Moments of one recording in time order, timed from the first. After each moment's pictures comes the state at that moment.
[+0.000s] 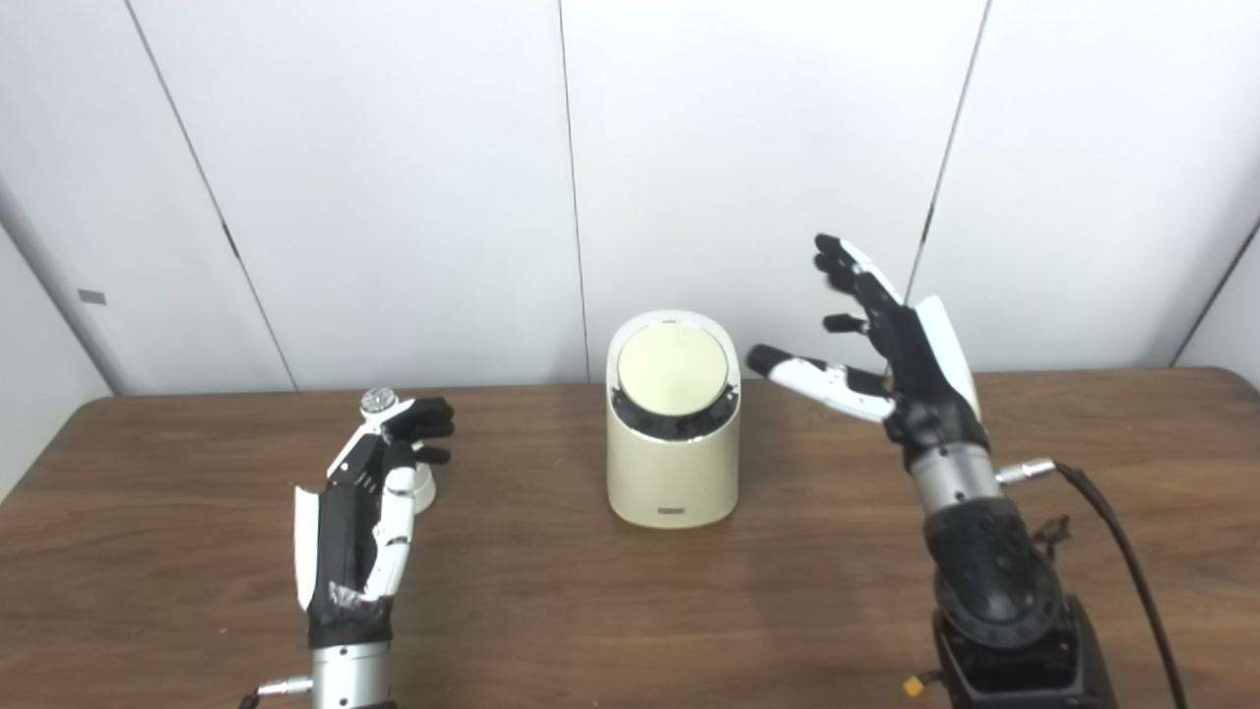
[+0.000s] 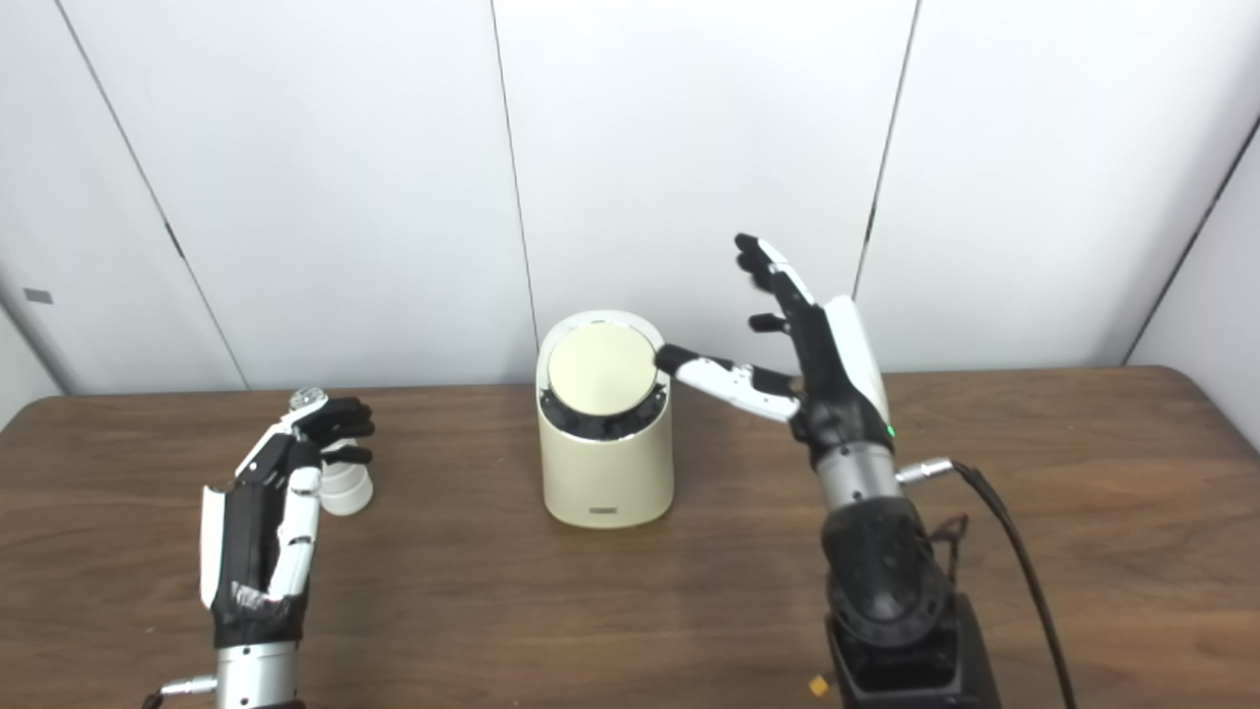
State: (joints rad) left arm -0.13 0.03 0.07 -0.03 0.15 -0.44 0.17; right arm -0.48 -0.07 0.08 -0.32 -0.55 0.46 0.06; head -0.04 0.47
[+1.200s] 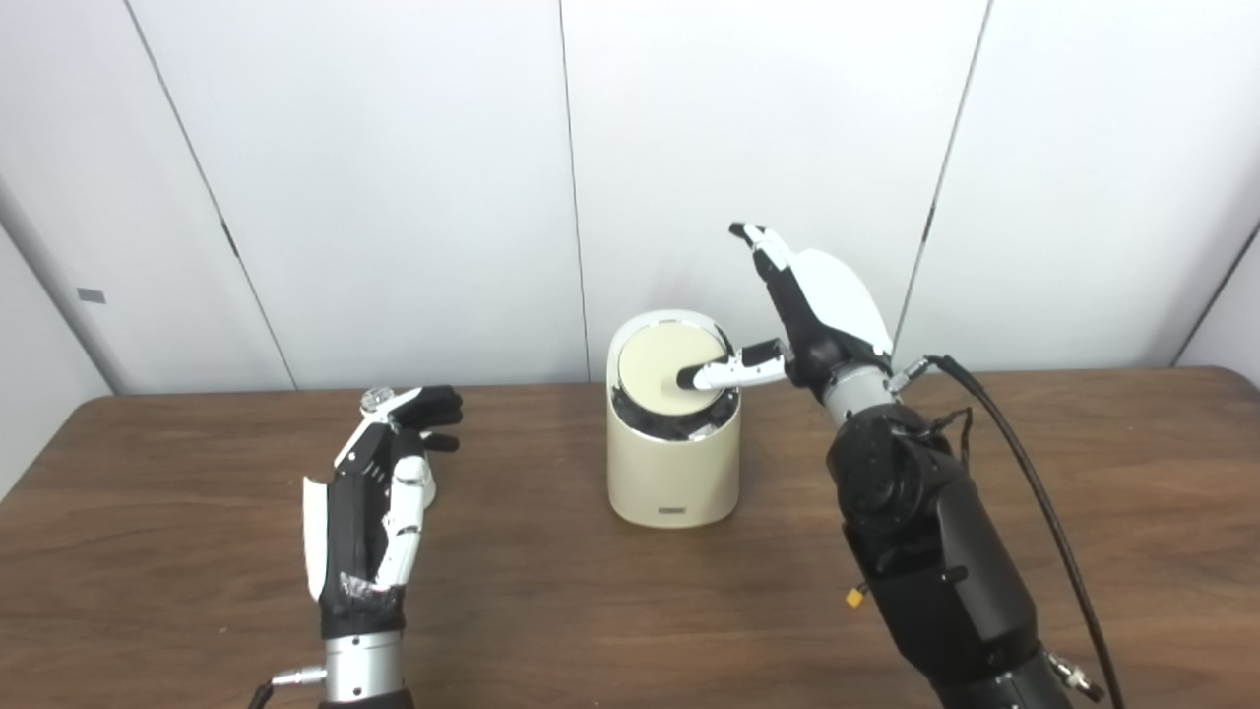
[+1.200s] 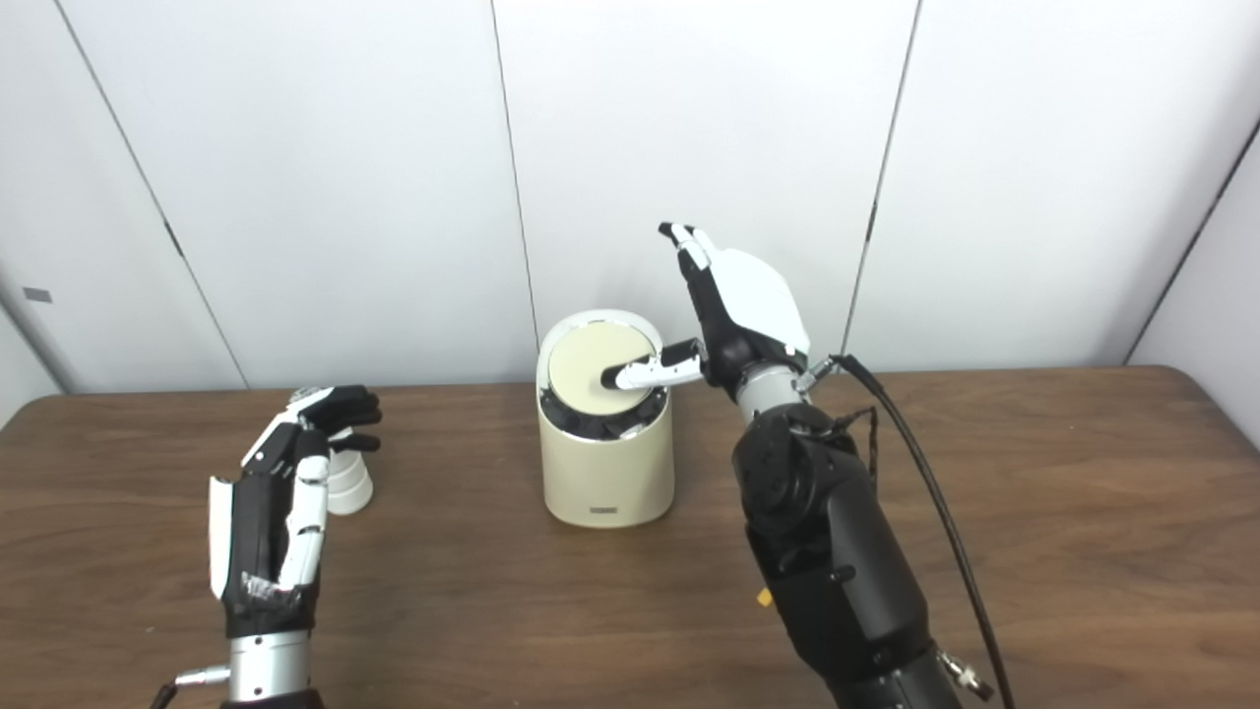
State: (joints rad) left arm -0.15 0.00 0.07 -0.05 0.16 -0.44 0.18; right arm -0.66 -0.11 0.20 -0.03 -0.88 0.47 0.19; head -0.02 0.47
